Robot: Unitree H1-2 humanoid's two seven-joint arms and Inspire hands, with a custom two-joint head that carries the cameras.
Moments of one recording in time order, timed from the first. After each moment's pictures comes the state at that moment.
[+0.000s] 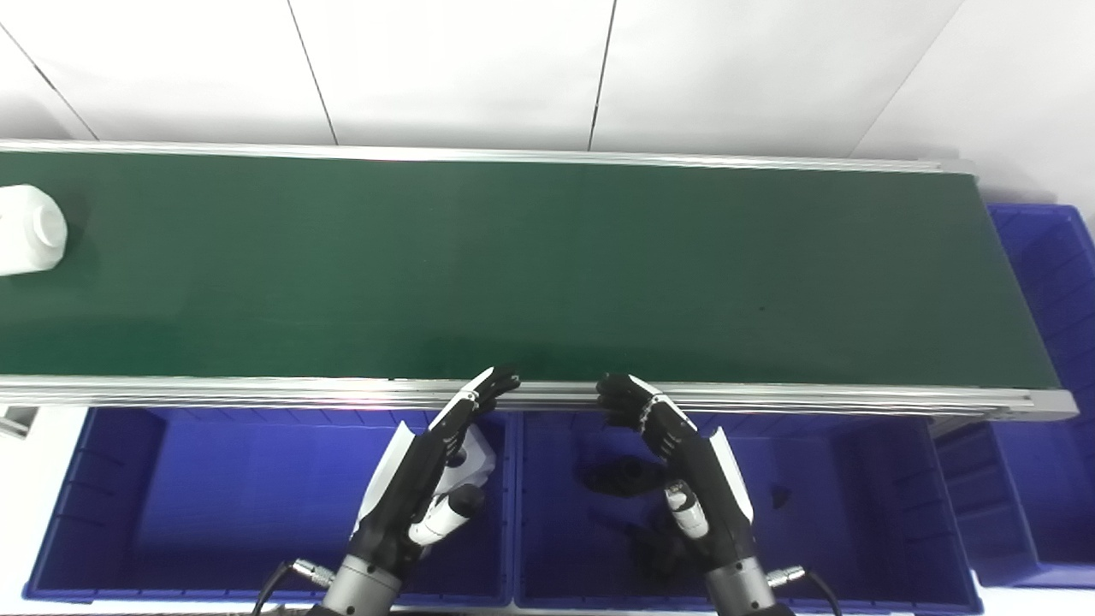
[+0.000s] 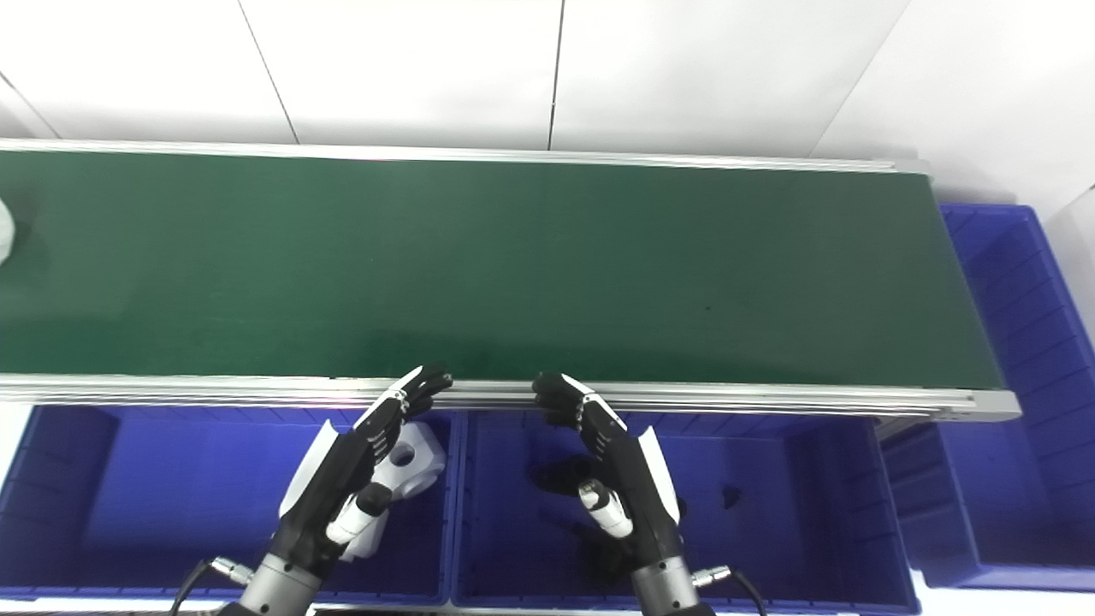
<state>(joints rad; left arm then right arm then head) 0.55 0.05 -0.32 -0.22 0.21 -0.31 -0.08 0.36 -0.12 0.35 0.01 -0.07 -0.41 0.07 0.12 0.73</state>
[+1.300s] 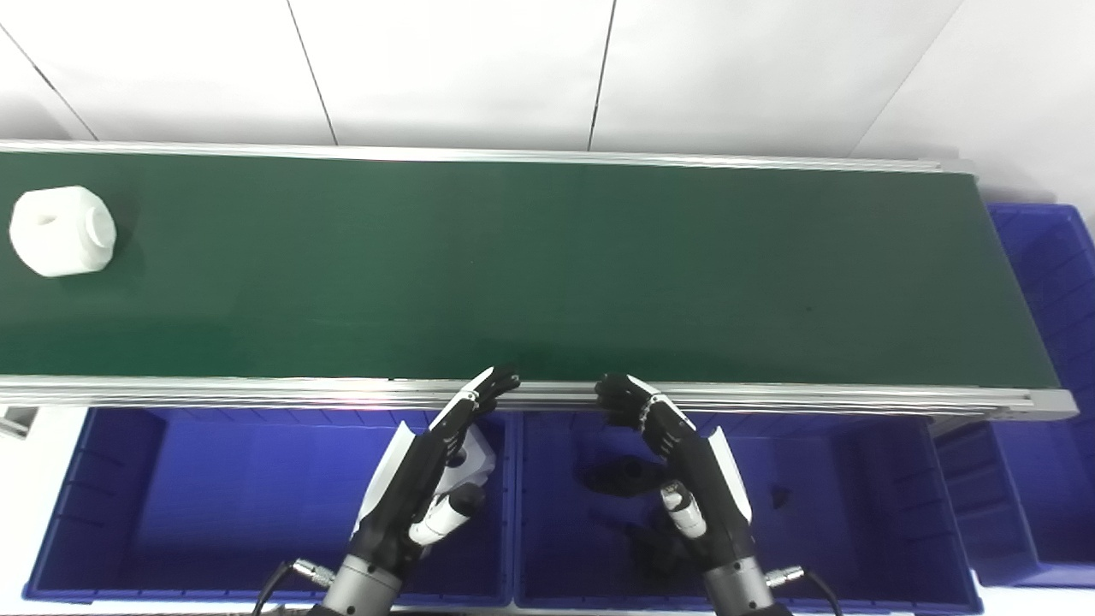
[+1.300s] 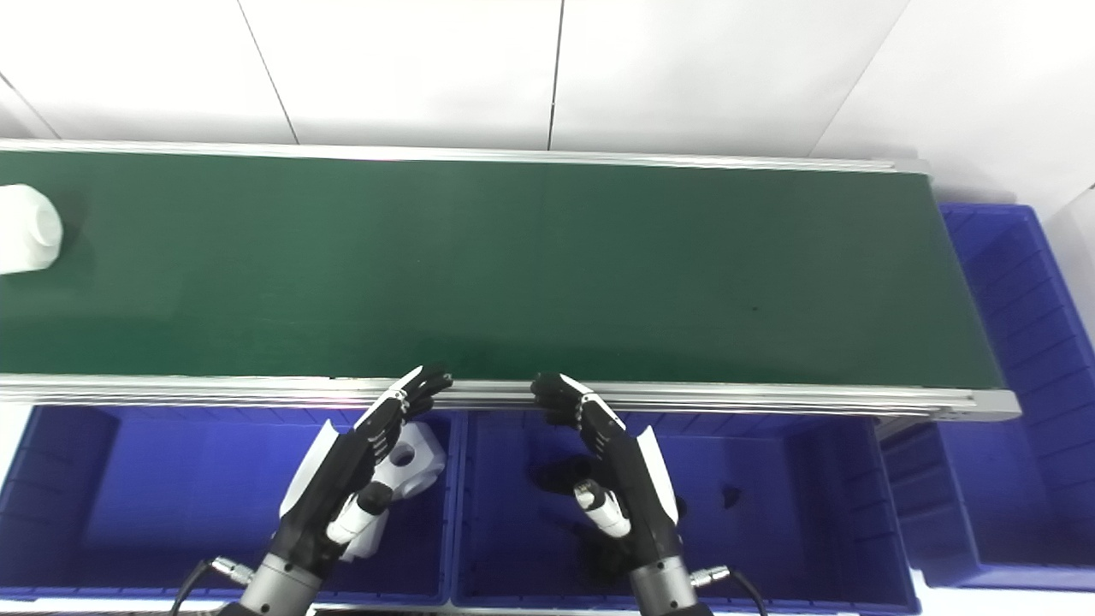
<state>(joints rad) 0.55 0.05 -0.32 -0.22 0.21 -0.31 -0.08 0.35 -0.13 0.37 0.01 -0.09 -0.41 0.03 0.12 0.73</state>
